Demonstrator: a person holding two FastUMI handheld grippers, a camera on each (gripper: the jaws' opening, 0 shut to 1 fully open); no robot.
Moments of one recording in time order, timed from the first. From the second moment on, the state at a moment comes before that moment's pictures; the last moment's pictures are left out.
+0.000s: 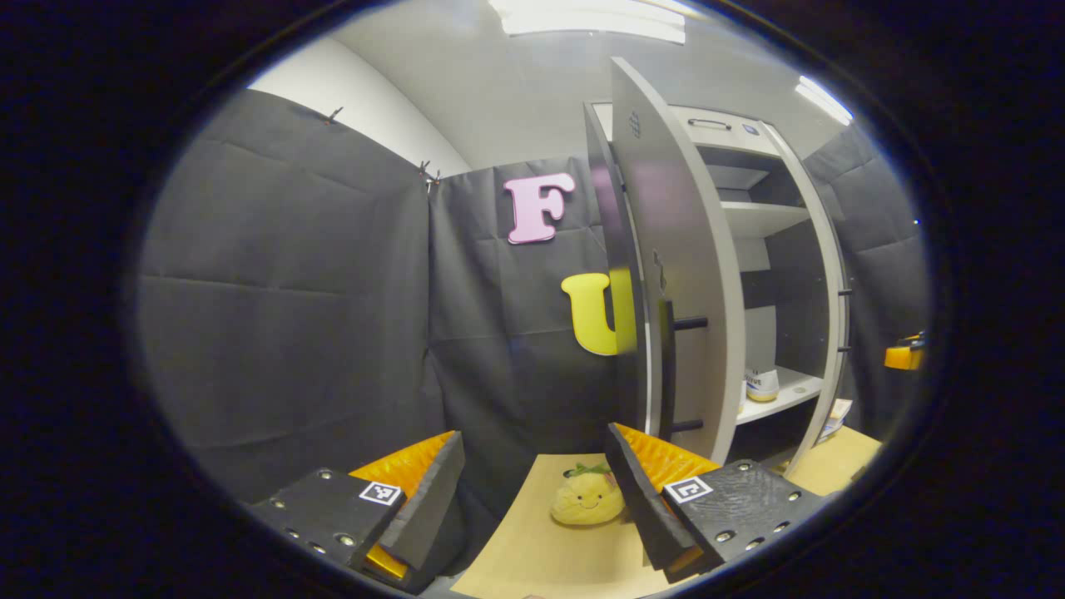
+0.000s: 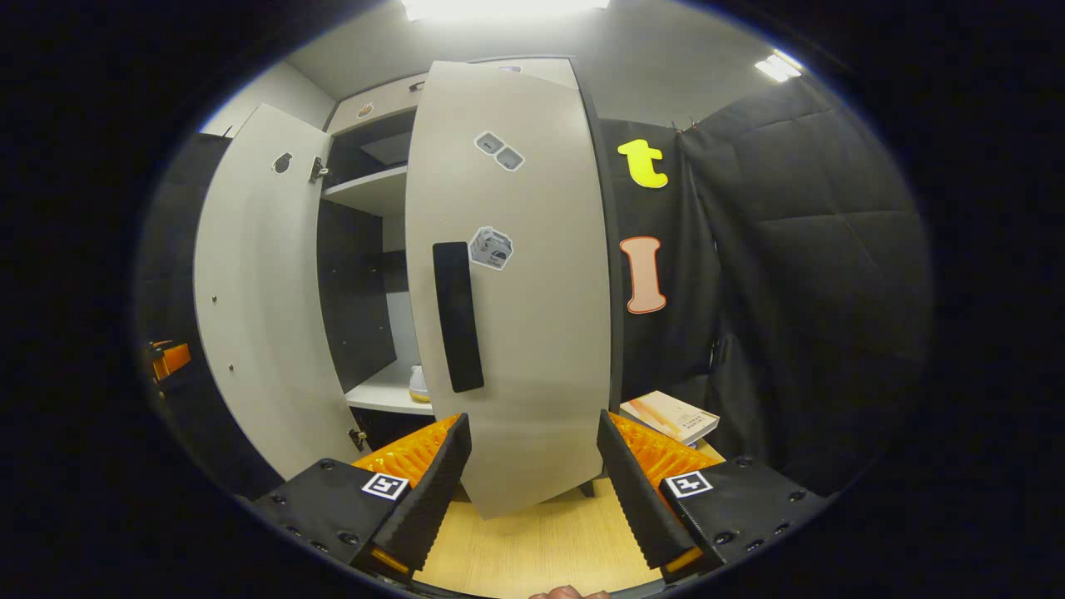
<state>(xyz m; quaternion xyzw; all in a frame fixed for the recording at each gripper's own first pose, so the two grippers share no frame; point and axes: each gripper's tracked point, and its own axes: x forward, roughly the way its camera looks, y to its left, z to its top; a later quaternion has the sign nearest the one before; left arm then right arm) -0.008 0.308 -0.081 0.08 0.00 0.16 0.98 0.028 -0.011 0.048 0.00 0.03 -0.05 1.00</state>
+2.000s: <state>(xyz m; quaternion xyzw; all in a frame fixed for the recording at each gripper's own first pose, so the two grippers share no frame) 0.152 0.083 -0.067 0.03 -0.02 0.12 0.99 0.051 -0.194 0.027 0.06 0.04 -0.10 0.99</state>
